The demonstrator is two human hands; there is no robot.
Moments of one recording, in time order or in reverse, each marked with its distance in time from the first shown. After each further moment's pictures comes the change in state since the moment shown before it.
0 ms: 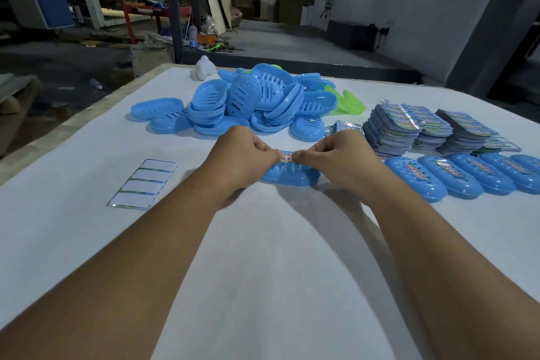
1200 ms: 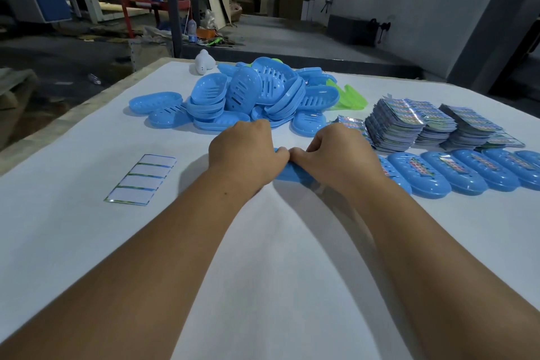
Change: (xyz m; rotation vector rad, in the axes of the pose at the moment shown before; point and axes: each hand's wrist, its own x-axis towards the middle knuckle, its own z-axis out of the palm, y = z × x) left_hand -0.003 0.014 0.011 0.725 0.213 0.219; right_hand -0.004 -0.013 0.015 -0.462 0.173 -0.070
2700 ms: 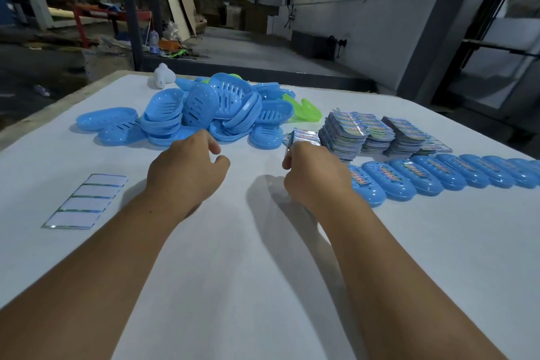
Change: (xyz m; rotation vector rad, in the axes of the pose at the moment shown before) left_hand 0.003 -0.019 0.000 -0.183 -0.072 -0.130; right_hand -0.018 0.013 -0.032 -0.183 -0.108 0.071
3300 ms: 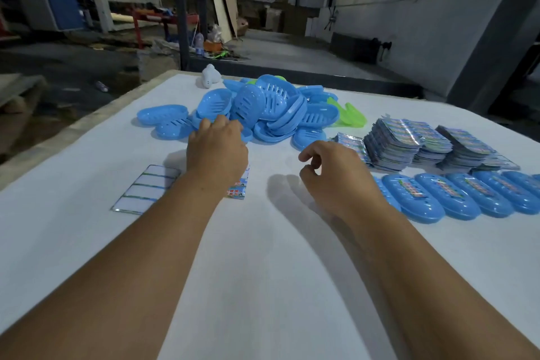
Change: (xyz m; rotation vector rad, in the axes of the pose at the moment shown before) left_hand 0.026 -0.025 0.001 0.236 0.175 0.079; right_hand 0.008 -0.014 0.026 0.248 0.113 -0.259
